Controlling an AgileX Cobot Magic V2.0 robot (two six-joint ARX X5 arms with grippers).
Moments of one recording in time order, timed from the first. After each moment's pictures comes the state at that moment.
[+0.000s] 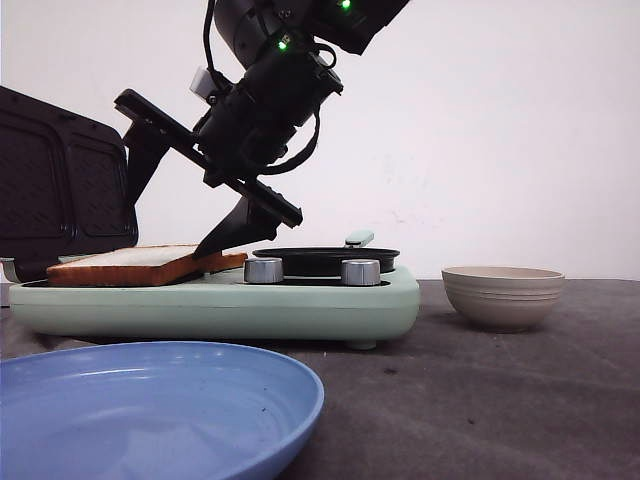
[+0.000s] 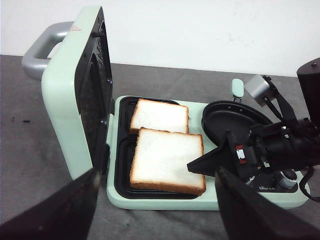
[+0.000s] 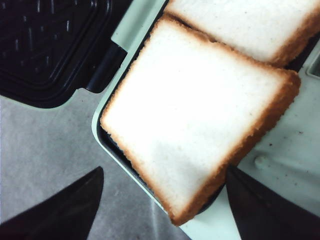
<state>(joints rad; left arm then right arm) -0.05 0.44 0.71 -0.53 0.21 -0.12 0.79 2.03 1.55 -0.19 -0.26 0.60</state>
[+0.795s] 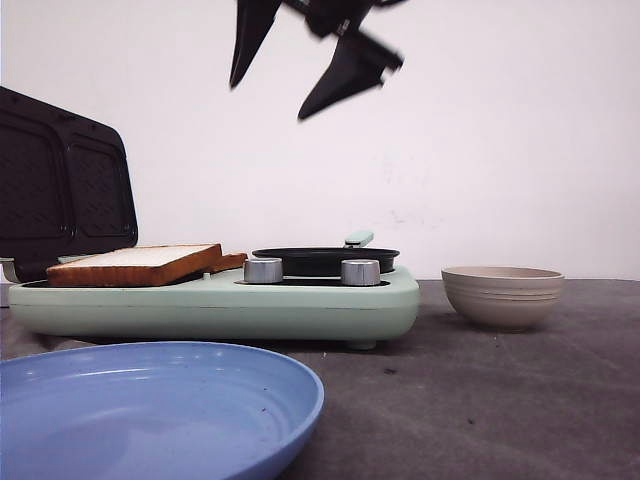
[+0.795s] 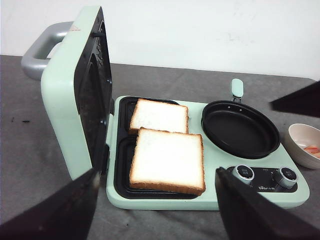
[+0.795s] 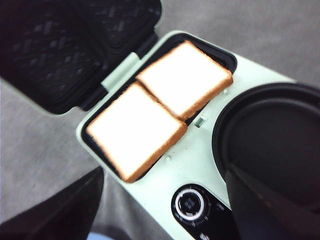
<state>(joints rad) -0.05 0.44 0.71 -0.53 0.21 -0.12 0.72 1.64 1.55 -0.53 -0.11 0.25</state>
